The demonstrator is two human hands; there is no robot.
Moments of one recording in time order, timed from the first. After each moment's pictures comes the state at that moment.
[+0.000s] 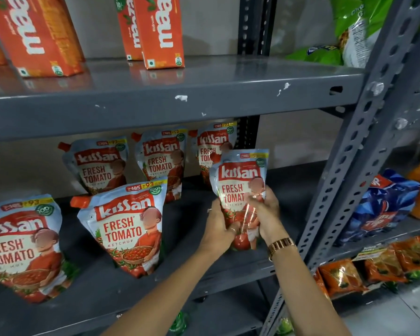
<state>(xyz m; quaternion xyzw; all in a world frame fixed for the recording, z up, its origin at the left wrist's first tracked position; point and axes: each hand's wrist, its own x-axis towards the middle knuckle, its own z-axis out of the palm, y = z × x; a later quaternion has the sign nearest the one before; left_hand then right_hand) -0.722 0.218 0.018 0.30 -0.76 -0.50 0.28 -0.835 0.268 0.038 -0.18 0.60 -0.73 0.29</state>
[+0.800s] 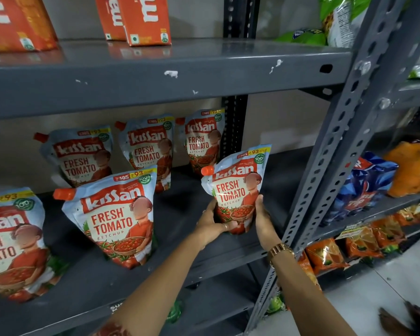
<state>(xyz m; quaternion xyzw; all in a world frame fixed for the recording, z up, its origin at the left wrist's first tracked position) -0.729 0.197 -0.024 0.35 -0.72 -0.59 0.11 -0.825 0.297 -0.005 -0.16 0.67 -0.65 0.31</state>
